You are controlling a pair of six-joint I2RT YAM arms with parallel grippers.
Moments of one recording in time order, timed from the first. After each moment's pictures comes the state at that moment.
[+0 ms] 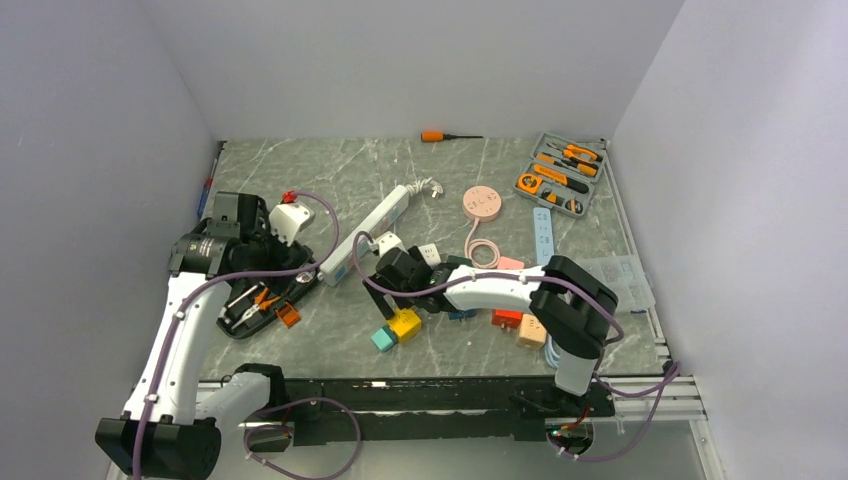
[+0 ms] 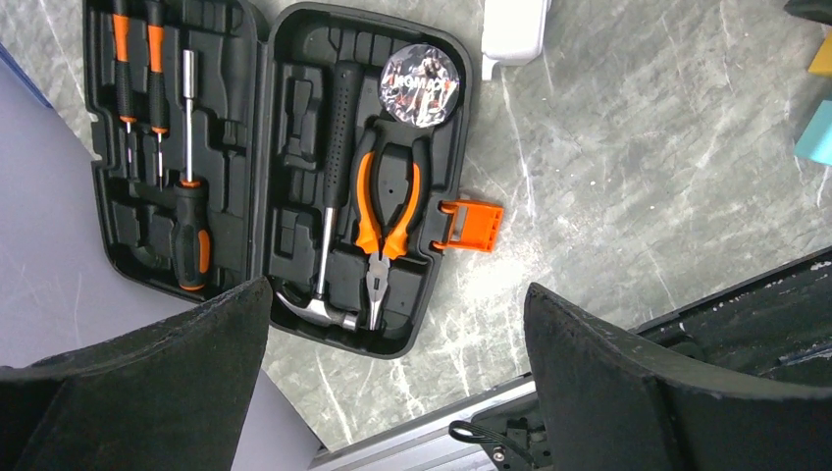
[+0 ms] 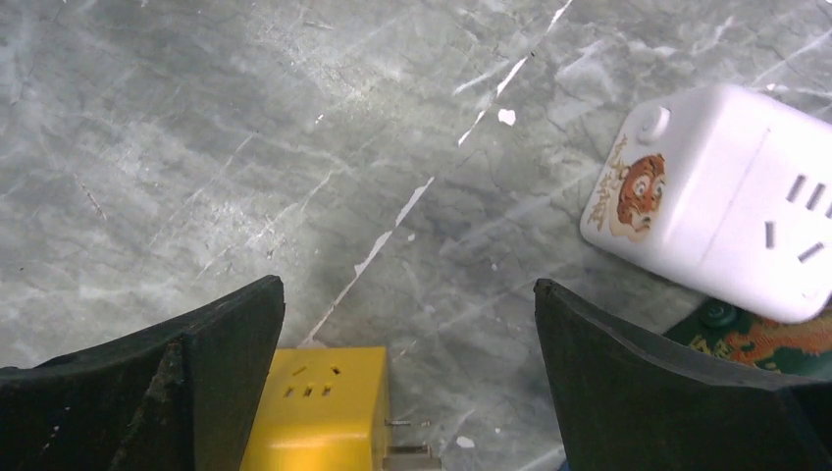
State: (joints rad) left arm -0.10 1.00 1.14 -1.10 0.09 0.54; right arm 1.07 1.81 1.10 -0.18 0.27 0.30
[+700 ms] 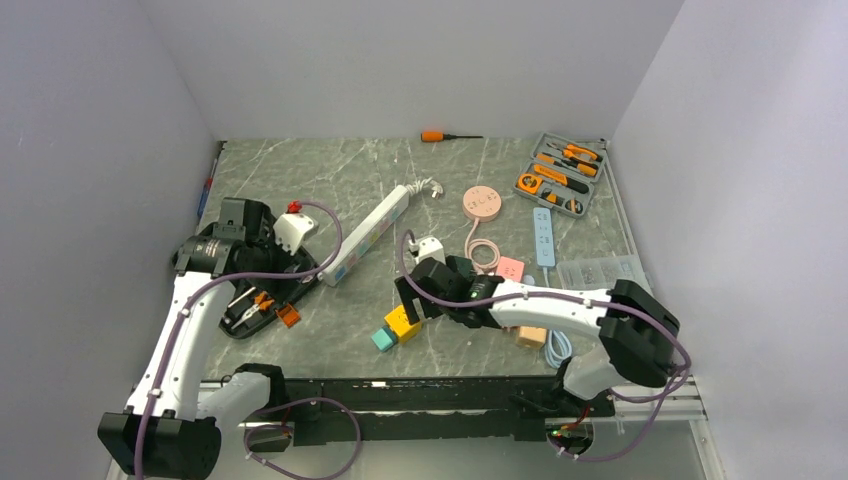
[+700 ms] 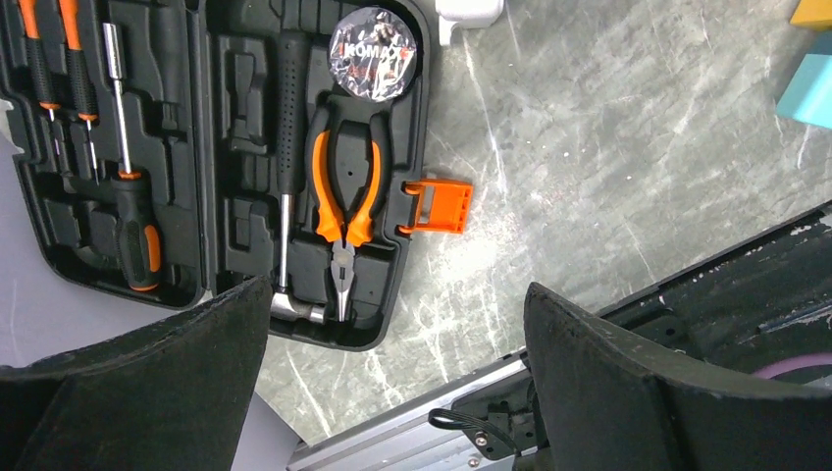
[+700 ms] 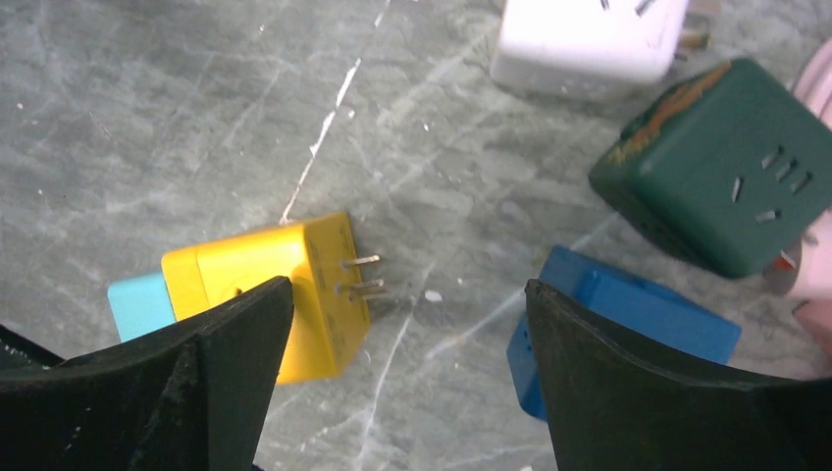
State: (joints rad) left arm -0.10 1.00 1.08 -1.12 0.12 0.54; right arm 1.07 1.49 0.88 -0.25 0.33 0.50
